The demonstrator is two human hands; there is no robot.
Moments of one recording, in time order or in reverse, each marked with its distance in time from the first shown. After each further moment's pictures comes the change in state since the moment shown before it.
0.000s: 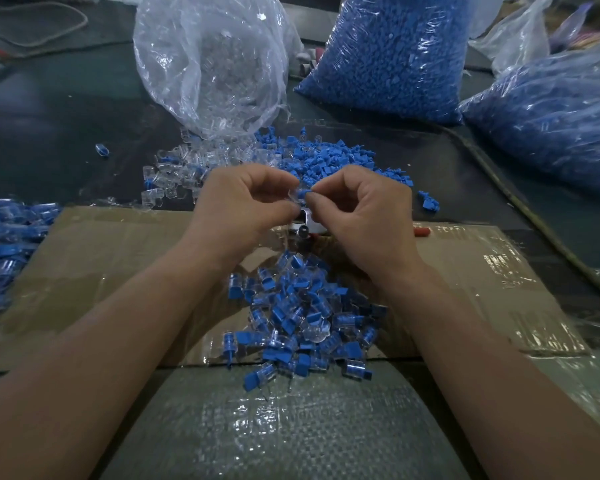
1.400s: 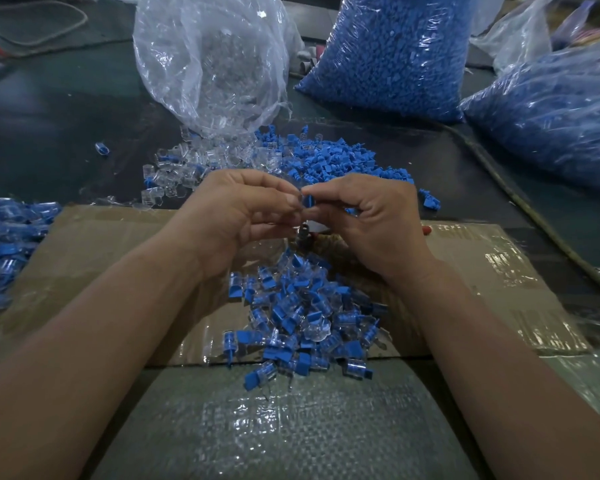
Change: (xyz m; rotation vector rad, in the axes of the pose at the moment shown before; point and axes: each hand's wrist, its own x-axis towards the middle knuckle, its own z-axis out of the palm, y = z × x) left_hand 0.005 0.002 -0.010 -0.392 -0.213 -0.281; right_hand 0.000 0.007 -0.008 -0.077 -0.066 -0.277
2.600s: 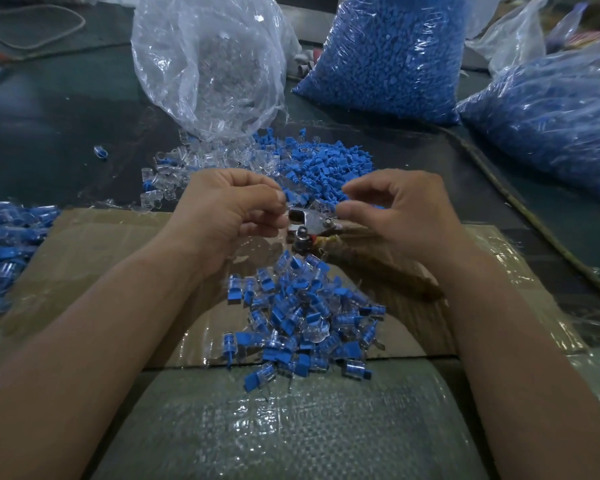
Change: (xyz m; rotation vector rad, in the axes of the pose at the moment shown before) left_hand 0.003 -0.003 -0.004 0.041 0.123 0.060; right_hand 0.002 0.017 -0.030 -0.114 -0.141 0.359
